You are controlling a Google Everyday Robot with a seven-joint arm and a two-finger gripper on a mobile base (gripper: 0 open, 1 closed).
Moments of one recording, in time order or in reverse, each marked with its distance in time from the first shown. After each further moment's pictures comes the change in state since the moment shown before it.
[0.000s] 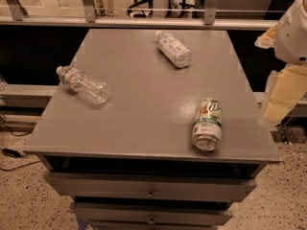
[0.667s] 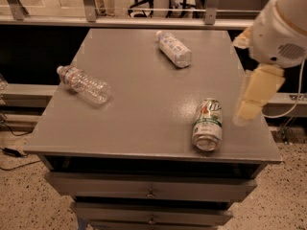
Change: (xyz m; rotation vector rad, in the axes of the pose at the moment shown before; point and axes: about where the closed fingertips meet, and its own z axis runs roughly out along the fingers) arm -0.038 0.003 0.011 -0.011 -0.061 -0.025
